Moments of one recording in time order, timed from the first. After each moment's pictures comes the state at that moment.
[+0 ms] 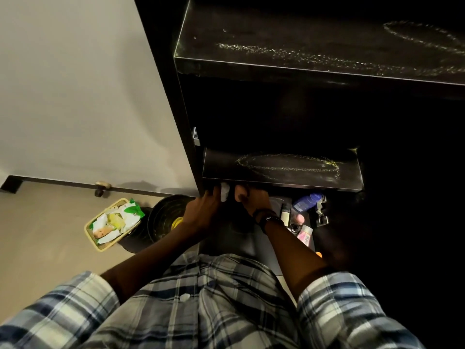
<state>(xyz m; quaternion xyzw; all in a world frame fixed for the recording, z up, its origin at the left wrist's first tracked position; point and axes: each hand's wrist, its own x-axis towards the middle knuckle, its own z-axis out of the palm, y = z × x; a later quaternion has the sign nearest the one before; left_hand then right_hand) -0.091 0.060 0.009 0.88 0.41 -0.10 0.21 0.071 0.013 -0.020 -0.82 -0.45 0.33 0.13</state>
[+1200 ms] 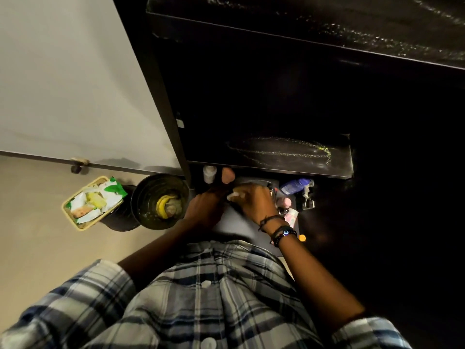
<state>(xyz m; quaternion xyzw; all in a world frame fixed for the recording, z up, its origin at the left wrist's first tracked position) -0.071 0.034 -0.011 0.86 0.40 -0.10 0.30 0.075 -0.037 -0.006 -0.79 -0.48 0.32 0.23</state>
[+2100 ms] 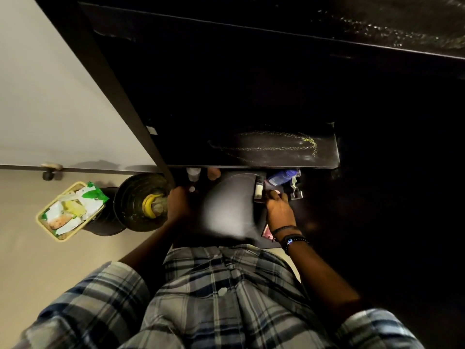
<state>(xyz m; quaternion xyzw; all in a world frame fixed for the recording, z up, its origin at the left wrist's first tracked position) -0.074 0.054 -0.051 0.73 0.57 0.00 0.39 0.122 -0.100 -0.038 -0.86 -0.47 0.20 -0.06</state>
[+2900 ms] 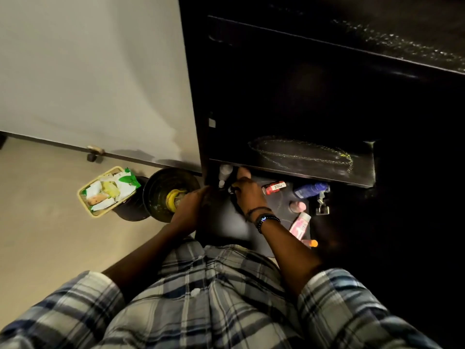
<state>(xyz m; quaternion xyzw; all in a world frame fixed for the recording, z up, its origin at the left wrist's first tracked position) -0.141 0.044 -0.020 0.78 0.45 0.05 0.42 0.041 0.006 -0.039 -0.79 -0.53 0.28 0.09</state>
